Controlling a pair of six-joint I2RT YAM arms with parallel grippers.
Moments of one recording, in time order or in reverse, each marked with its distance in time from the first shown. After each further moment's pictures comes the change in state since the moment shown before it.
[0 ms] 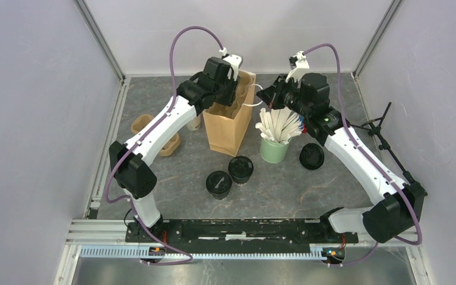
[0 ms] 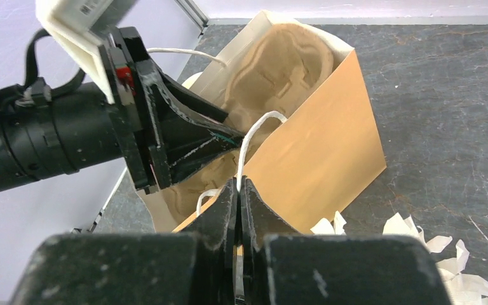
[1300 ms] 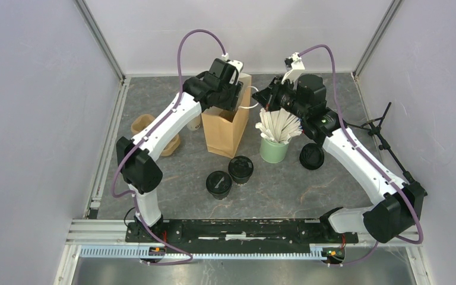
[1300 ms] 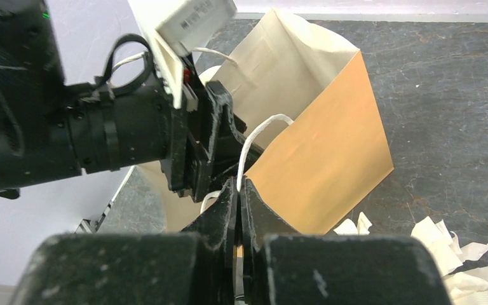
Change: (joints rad) left arm -0.006 0.080 0.063 -0.195 -0.042 -0.040; right arm 0.037 0.001 -0.001 0.008 -0.003 0.005
